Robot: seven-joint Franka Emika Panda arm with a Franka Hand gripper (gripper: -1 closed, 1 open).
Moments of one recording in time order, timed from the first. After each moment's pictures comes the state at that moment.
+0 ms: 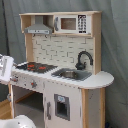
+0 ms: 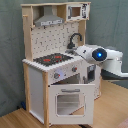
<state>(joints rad) -0.54 -1.14 1.31 -2.10 -0.12 1.94 -0.35</state>
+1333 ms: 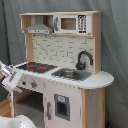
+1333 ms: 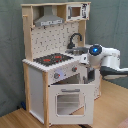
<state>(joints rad) -0.52 -1.03 1.31 -2.21 0.11 1.83 -0.68</state>
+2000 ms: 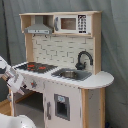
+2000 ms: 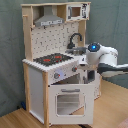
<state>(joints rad) -0.55 -0.97 1.31 -2.24 0.22 1.90 -0.85</state>
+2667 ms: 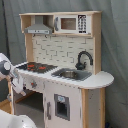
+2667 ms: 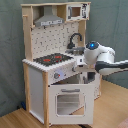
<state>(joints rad) -0.58 -0.89 1.33 -2.25 0.30 1.99 -1.00</state>
